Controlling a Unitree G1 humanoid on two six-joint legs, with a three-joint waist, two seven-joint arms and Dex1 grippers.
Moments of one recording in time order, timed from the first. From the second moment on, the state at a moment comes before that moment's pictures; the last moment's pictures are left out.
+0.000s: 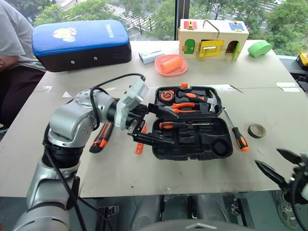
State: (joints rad) left arm -0.65 0.74 -0.08 -0.28 -0.67 0.80 -1.44; right arm 0.52 -0.59 -0.59 -0.71 0.61 0.67 0.64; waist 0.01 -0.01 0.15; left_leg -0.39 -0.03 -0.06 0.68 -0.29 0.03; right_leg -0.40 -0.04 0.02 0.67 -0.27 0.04
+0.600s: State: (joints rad) left arm -0.62 0.83 -0.09 -0.32 -0.67 0.79 -1.37; right arm 0.29 -0.43 -0.29 -0.49 0.39 0.59 0.39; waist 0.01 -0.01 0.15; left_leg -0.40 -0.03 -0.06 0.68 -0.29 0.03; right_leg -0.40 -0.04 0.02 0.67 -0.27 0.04
